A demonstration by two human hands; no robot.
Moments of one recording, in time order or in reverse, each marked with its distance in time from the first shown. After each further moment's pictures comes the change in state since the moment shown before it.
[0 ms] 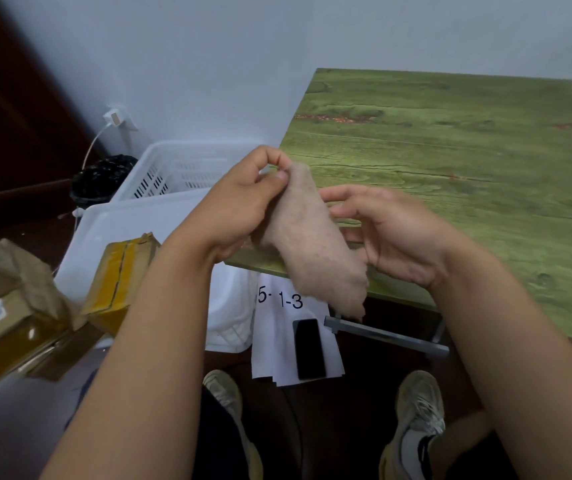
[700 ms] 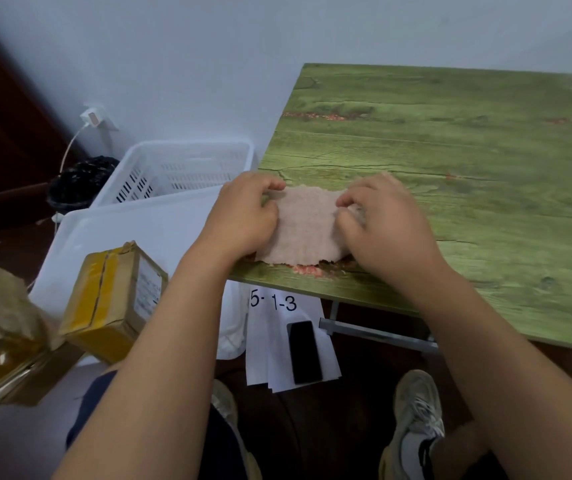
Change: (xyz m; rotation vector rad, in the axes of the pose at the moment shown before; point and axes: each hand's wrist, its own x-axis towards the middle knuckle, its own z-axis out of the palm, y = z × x) left_hand 0.037 -0.035 0.005 0.783 0.138 0.039; right_hand 0.017 0.018 -0.012 -1.380 0.620 -0.409
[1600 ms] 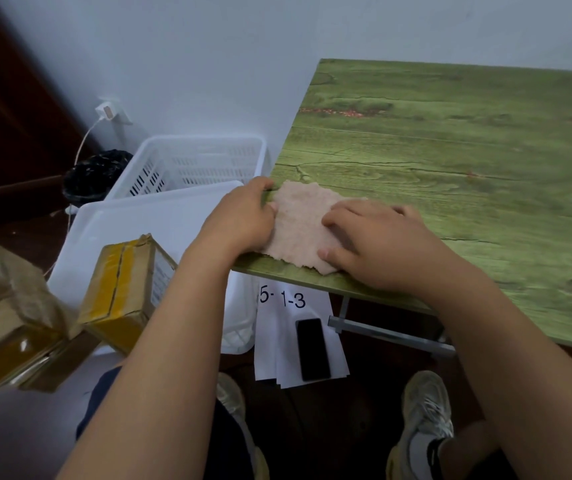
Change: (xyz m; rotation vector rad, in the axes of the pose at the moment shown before) left_hand -0.001 -0.023 -0.008 0.038 -0.105 -0.181; right_hand -0.002 -0.017 0.001 -0.311 -0.456 -0.130
